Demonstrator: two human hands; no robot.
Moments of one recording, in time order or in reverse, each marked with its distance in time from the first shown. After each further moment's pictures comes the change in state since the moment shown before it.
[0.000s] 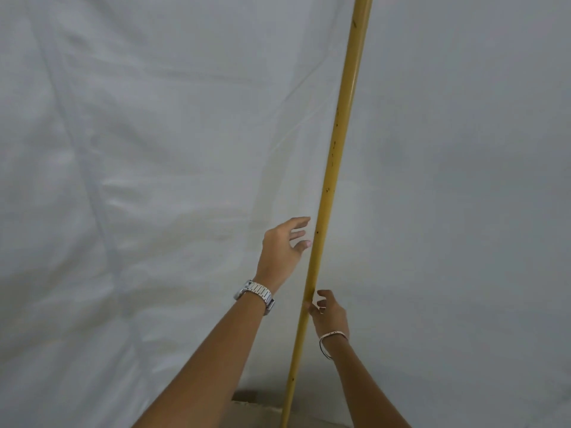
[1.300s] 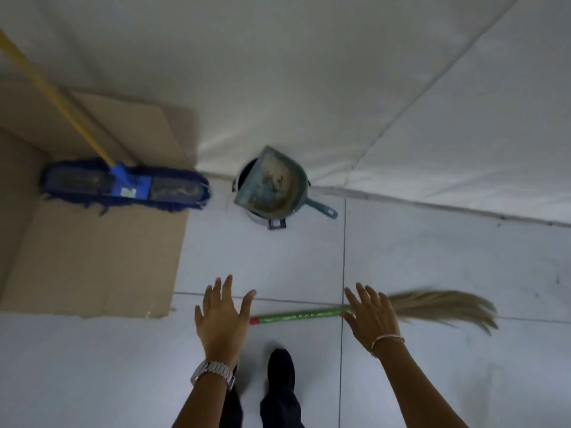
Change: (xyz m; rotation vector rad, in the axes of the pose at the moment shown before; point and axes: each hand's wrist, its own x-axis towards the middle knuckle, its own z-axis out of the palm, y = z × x) left_hand -0.655 -0.104 0.518 0.715 -0.476 -0.971; right_hand -0.265 0.748 -0.344 -1.196 -0.714 0.162
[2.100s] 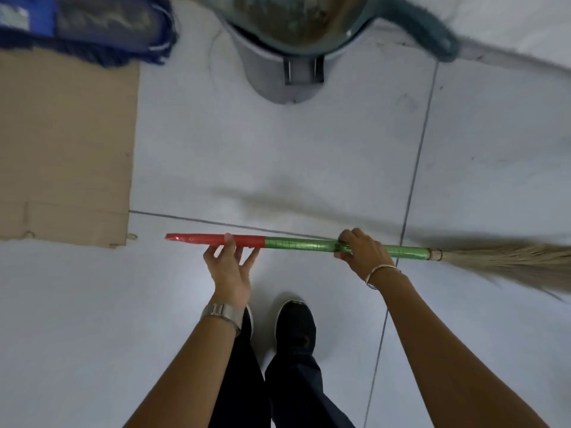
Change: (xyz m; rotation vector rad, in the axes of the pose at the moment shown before) left_hand 0.127 -0.111 0.275 -1.576 0.115 -0.817; right_hand 0.217 -0.065 0.257 0.400 -0.137 -0.216
